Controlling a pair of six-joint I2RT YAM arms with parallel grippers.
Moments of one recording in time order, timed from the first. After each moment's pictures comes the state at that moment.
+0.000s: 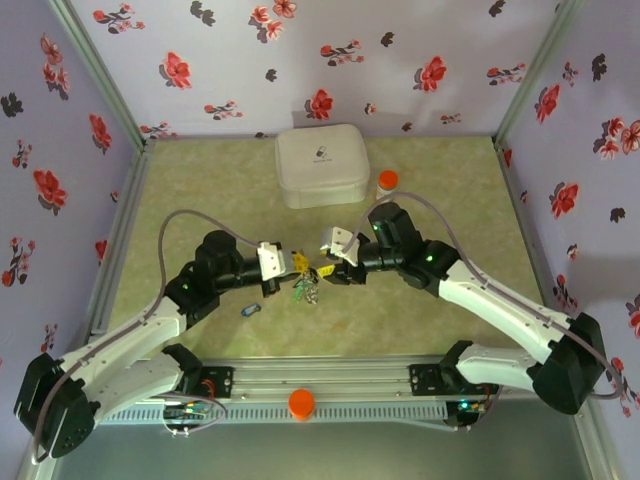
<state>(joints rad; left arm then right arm) -0.72 0.93 0.55 0.13 0.58 0.42 0.79 1.16 0.91 -0.34 -0.53 -0.49</state>
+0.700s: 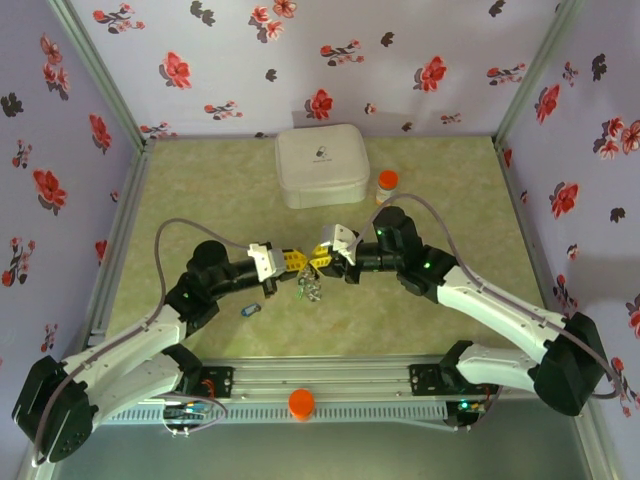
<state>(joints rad) -0.72 0.90 0.45 0.37 0.58 0.29 0.79 1.15 0.83 -0.09 -0.61 -0.38</state>
